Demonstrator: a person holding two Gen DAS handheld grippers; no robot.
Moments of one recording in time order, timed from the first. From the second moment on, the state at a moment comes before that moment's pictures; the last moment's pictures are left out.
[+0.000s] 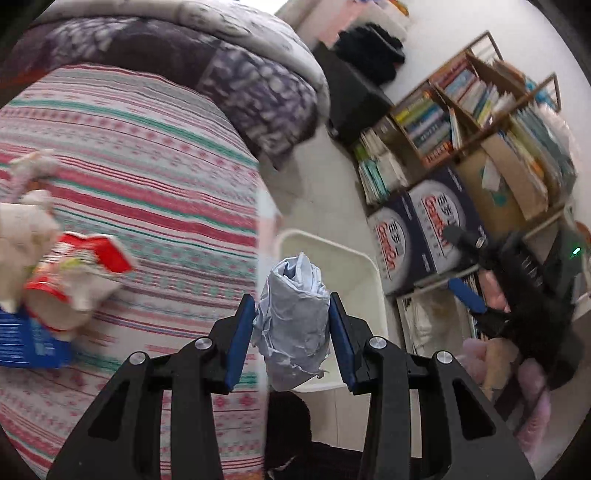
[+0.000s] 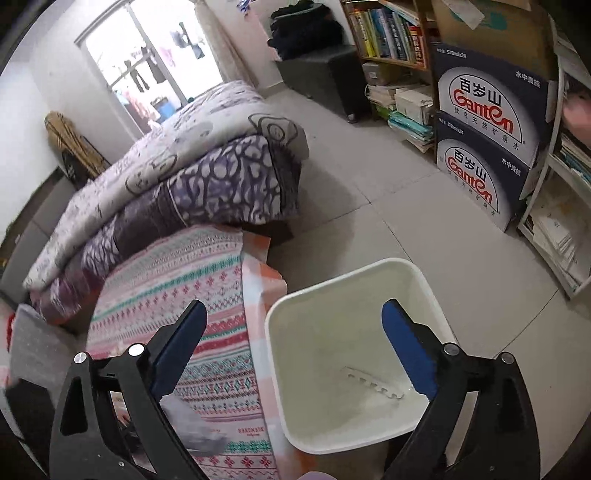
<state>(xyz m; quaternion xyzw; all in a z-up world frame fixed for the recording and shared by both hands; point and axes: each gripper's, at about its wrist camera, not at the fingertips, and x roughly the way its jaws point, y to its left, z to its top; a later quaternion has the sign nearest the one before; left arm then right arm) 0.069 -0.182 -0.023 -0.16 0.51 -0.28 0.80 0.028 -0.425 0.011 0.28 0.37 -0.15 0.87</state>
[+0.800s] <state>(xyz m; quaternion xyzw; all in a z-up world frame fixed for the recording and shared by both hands) 0.086 -0.120 -0.012 -0.13 0.49 -0.22 0.83 0.050 -0.375 0.005 0.25 0.40 -0.11 0.88</state>
